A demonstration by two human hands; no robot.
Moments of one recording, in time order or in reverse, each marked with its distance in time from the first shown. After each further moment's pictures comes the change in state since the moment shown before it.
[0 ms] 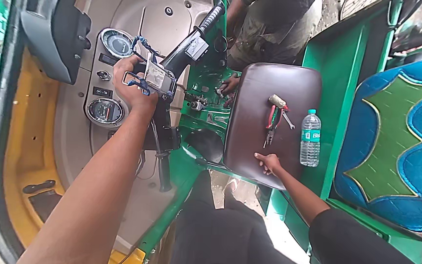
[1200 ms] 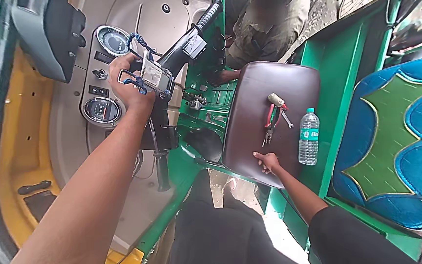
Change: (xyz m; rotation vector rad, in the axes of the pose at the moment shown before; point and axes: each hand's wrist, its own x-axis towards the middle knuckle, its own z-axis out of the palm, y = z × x) left_hand 0.002 -0.001 0.002 -0.010 -0.001 -0.043; right_hand 0.001 -0.001 -0.001 -0.005 -0.005 -0.006
